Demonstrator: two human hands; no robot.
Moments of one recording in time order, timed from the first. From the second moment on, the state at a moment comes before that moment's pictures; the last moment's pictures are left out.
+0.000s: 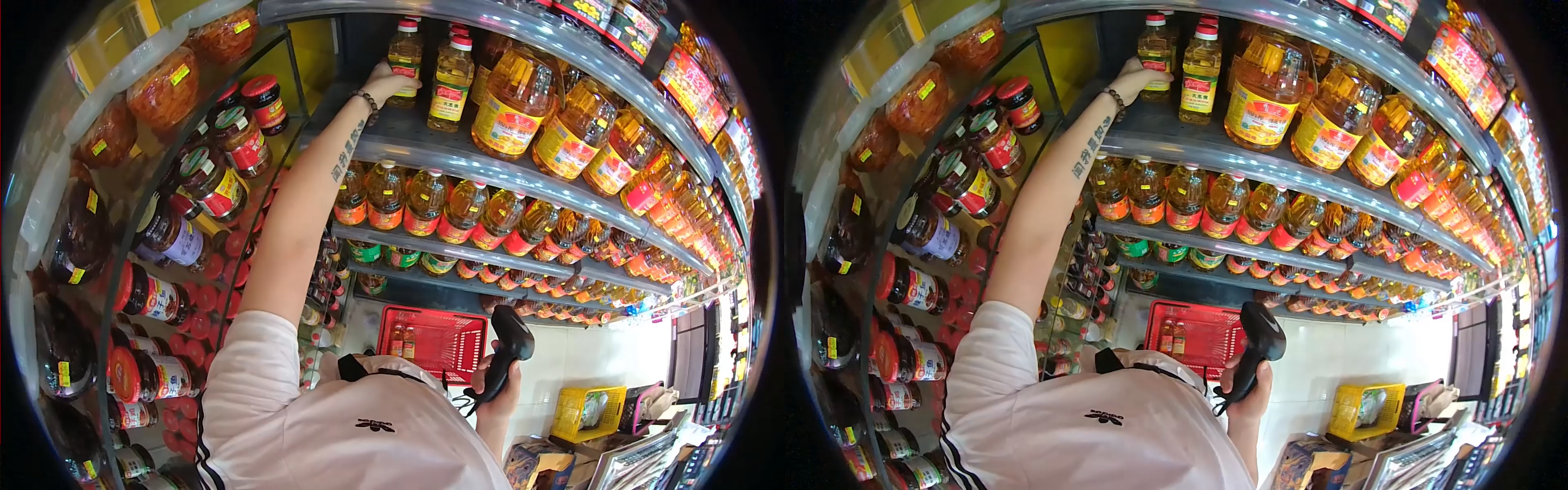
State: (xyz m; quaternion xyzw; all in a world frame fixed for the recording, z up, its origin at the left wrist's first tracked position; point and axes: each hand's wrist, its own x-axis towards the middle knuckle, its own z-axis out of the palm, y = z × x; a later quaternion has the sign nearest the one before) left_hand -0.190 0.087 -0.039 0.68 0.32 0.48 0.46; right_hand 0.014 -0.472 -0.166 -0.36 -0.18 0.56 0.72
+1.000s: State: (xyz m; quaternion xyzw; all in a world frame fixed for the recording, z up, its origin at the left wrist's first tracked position) left_hand -0.182 0.119 -0.054 0.66 0.32 0.49 0.47; right_hand -0.016 -0.478 -0.175 -0.38 -0.18 0.55 0.72
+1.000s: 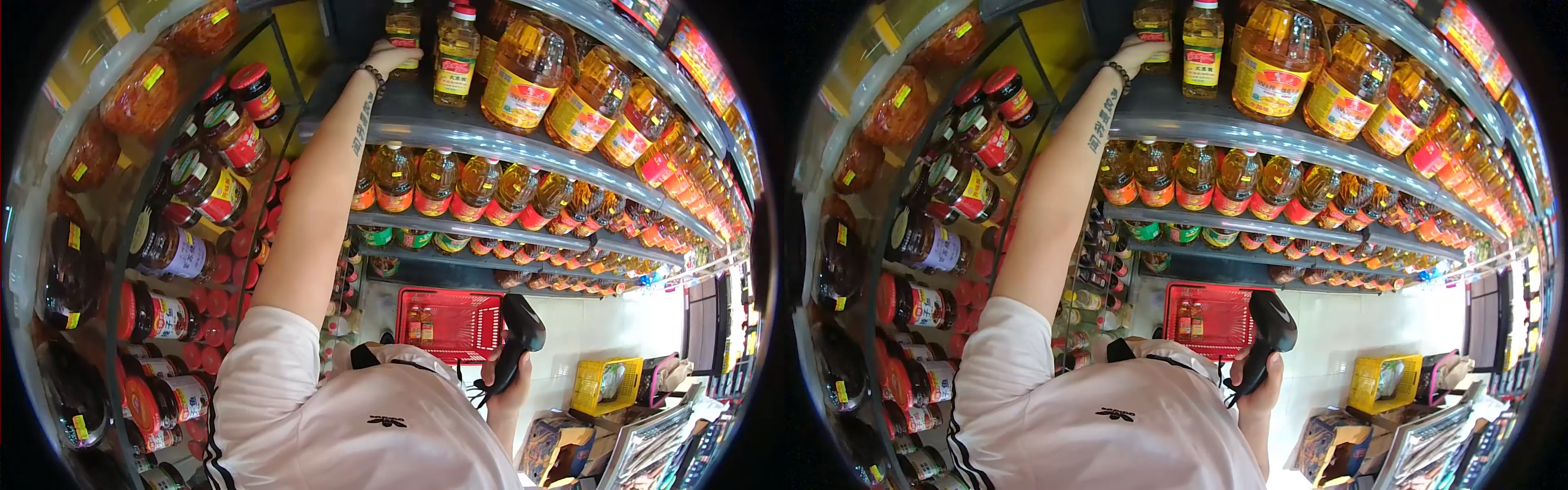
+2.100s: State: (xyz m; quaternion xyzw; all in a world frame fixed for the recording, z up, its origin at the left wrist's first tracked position) left_hand -0.181 0.128 -0.056 0.60 0.35 0.51 0.51; right_hand -0.008 -0.478 -0.180 -0.38 -0.18 0.53 0.74
